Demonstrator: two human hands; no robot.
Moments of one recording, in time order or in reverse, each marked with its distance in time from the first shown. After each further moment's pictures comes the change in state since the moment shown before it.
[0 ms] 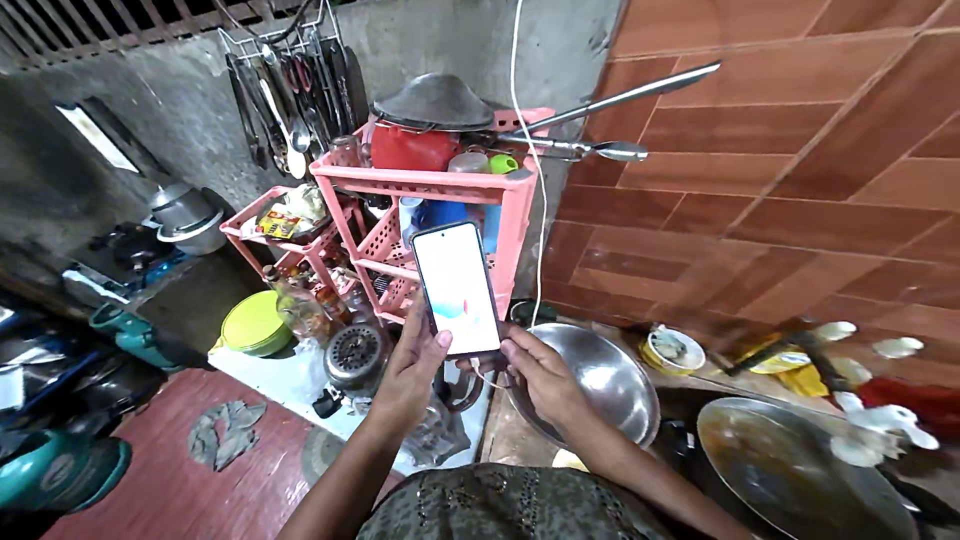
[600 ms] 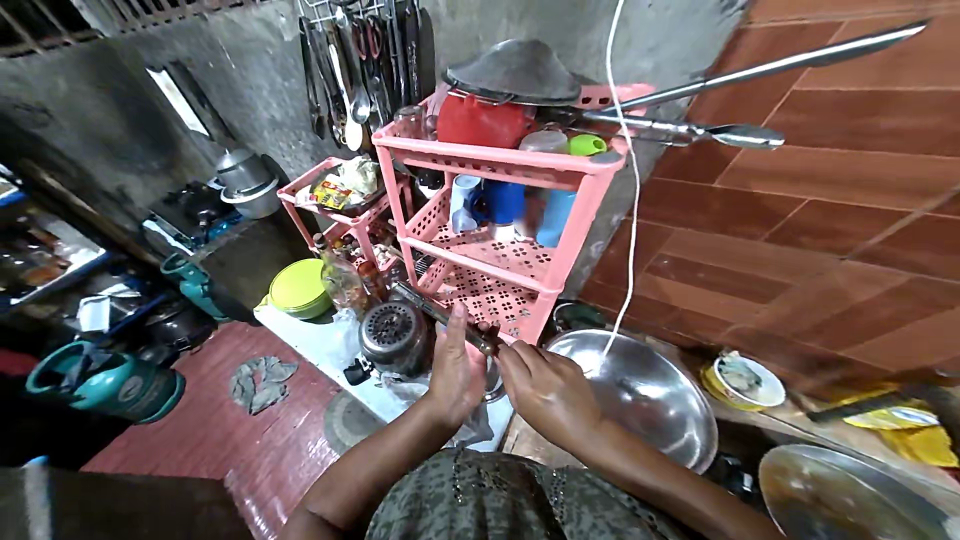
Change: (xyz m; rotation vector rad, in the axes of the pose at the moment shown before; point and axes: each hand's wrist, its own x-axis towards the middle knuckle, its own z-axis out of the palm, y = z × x) left_hand 0.007 -0.048 0.014 -0.551 0.615 -0.136; right_hand 0.004 0.011 0.042 -1.472 0.001 -0.532
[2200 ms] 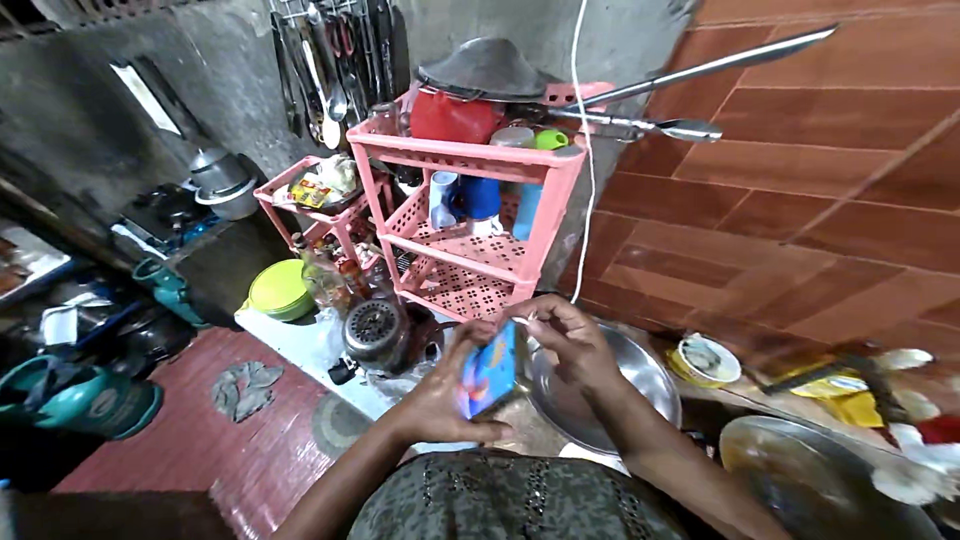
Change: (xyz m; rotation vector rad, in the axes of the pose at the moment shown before) left_hand -0.035 0.029 -0.030 1.102 -0.873 0.356; right_hand -0.005 0.073 -0.009 1.467 -0.016 0.325
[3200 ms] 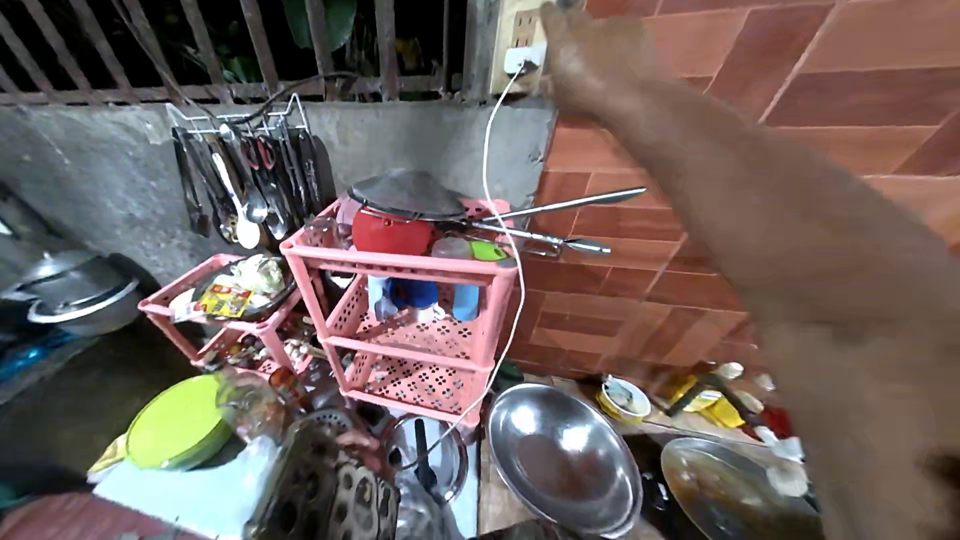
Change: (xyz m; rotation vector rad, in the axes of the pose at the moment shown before) left_hand -0.073 -0.043 -0.103 -0.357 0.119 0.060; right_hand 0.345 -0.226 -0.111 -2.045 0.277 0.172
